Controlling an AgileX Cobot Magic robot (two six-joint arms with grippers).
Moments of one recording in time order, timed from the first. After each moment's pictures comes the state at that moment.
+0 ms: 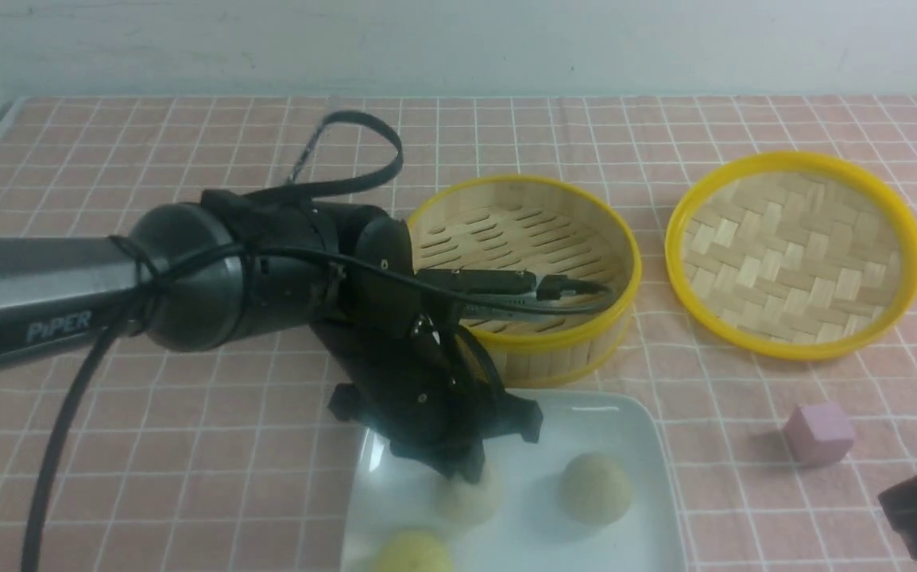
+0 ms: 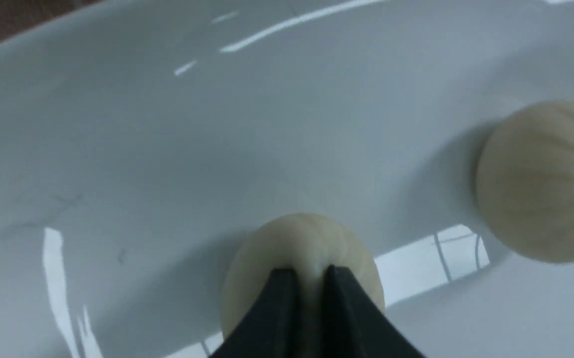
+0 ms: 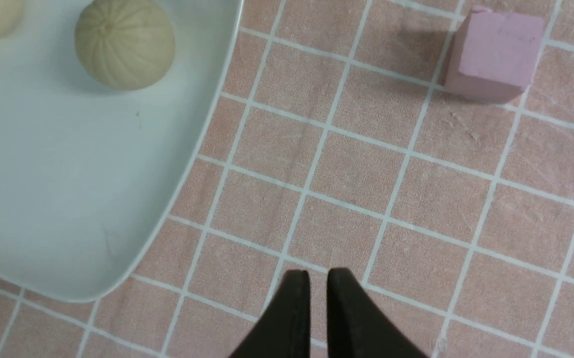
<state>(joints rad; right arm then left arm) 0.33 0.92 -0.70 0.17 0.93 -0.06 -0.66 1.82 -1.18 -0.29 0.70 -0.14</state>
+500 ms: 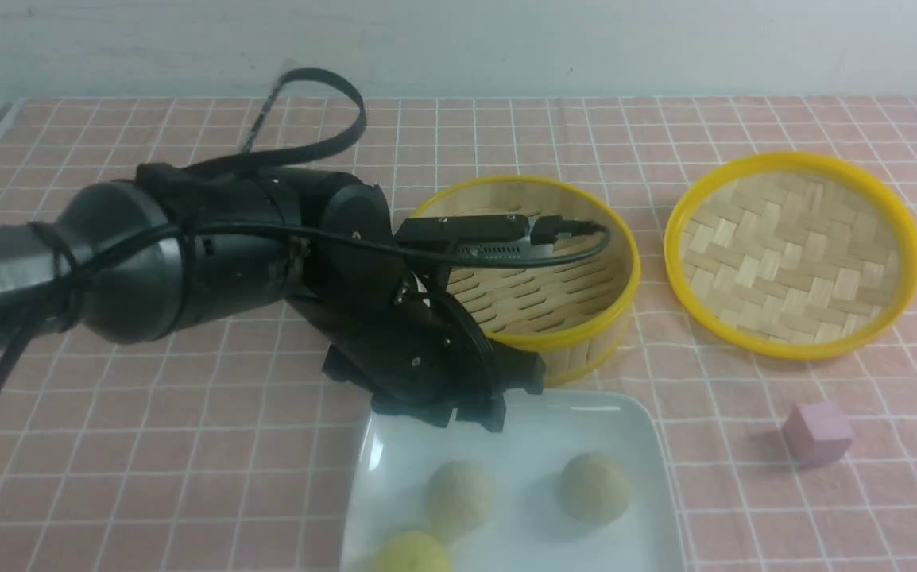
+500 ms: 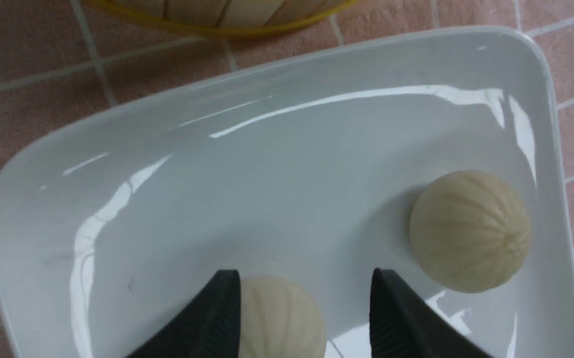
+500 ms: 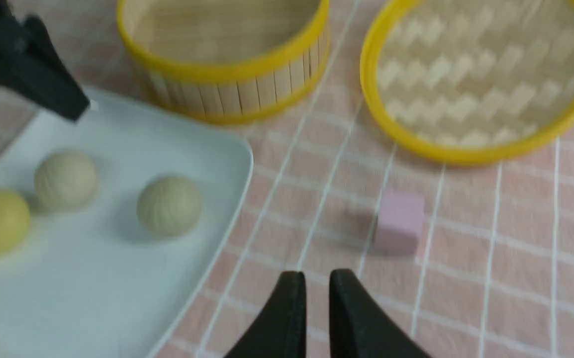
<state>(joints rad) 0.33 0.23 -0.47 0.11 0.73 -0.05 -0.66 1.70 -1.18 -0.26 0.66 -0.19</state>
